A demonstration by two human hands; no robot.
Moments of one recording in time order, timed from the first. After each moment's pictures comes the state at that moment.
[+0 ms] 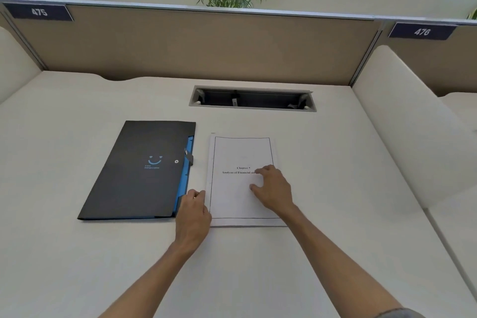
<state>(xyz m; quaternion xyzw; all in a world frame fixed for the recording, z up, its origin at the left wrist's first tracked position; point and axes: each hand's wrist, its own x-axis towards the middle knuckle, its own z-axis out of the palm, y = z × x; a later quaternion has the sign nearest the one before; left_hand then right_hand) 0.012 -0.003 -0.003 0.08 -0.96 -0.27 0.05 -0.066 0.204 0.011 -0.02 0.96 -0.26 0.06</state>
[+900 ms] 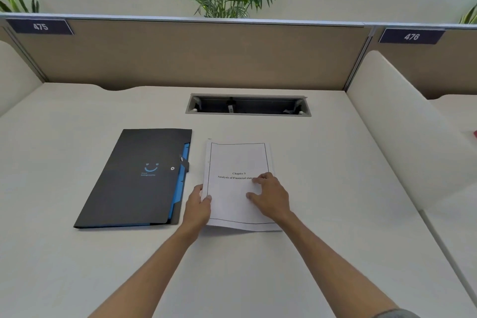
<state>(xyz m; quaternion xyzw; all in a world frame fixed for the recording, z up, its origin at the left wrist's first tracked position) -0.014 0.017 0.019 0.21 -0.79 -0.57 -0.07 -0.057 0.213 0.012 -0.01 0.96 -0.29 0.07</state>
